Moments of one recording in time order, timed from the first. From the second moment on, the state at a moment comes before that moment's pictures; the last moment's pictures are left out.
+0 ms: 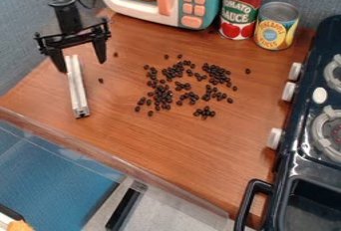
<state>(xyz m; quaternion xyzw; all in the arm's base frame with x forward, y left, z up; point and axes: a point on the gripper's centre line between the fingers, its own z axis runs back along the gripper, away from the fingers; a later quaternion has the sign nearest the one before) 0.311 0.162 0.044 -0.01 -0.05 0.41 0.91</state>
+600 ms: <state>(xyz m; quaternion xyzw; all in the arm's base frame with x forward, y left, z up) 0.285 0.154 0.022 0.00 -0.01 0.38 0.93</state>
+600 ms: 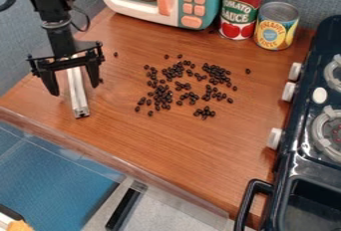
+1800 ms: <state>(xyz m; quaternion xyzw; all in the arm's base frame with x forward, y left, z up) 0.298 0.069 0.089 -0.05 -0.03 0.30 0.95</state>
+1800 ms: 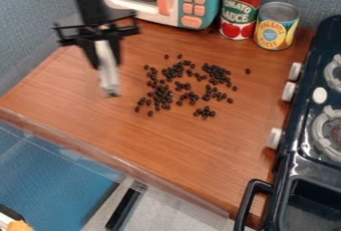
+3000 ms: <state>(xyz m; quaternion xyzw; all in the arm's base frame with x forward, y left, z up) 0.421 -0.077 0.046 -0.10 0.02 0.29 0.95</state>
